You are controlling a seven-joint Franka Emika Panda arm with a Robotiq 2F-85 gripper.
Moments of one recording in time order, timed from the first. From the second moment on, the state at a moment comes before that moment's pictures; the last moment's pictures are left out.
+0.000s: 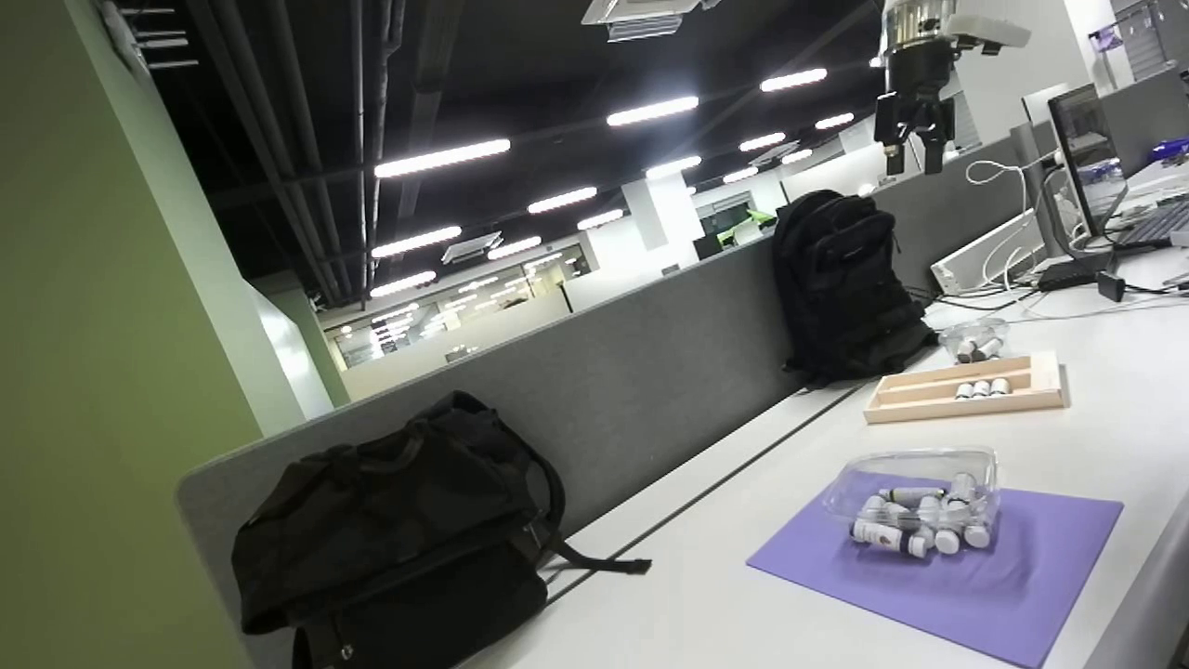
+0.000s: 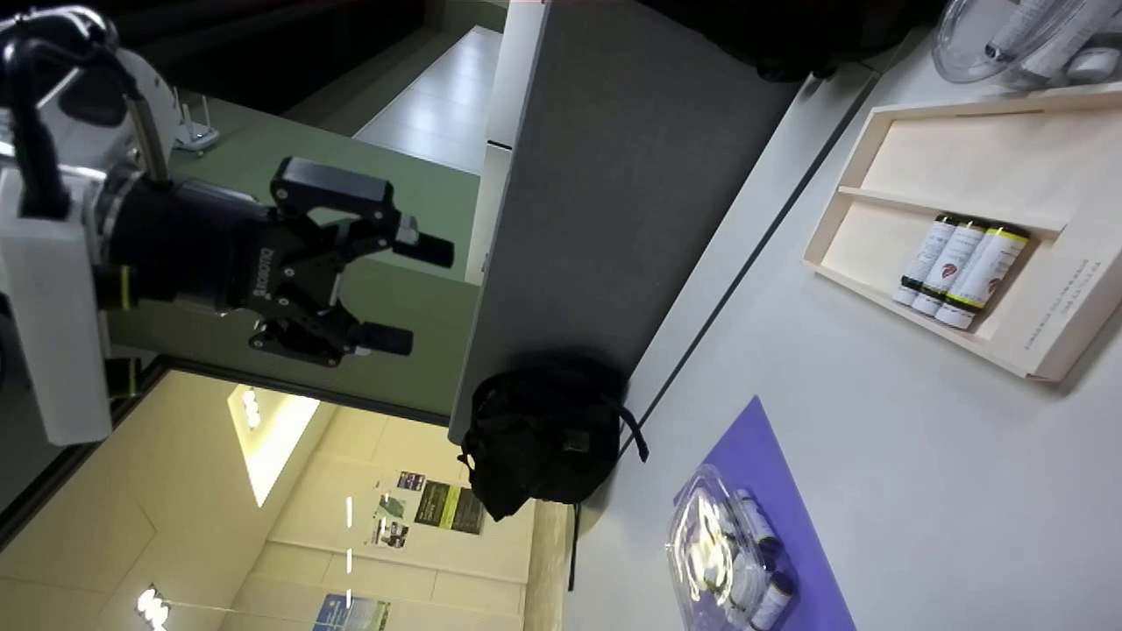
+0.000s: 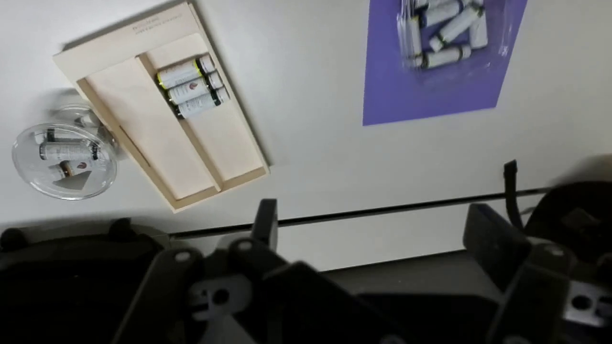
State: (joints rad) arm -0.09 -0.35 -0.37 -2.29 0.21 2.11 -0.52
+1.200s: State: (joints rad) arm -0.19 -0.07 -0.43 -2.14 0.59 2.25 -0.48
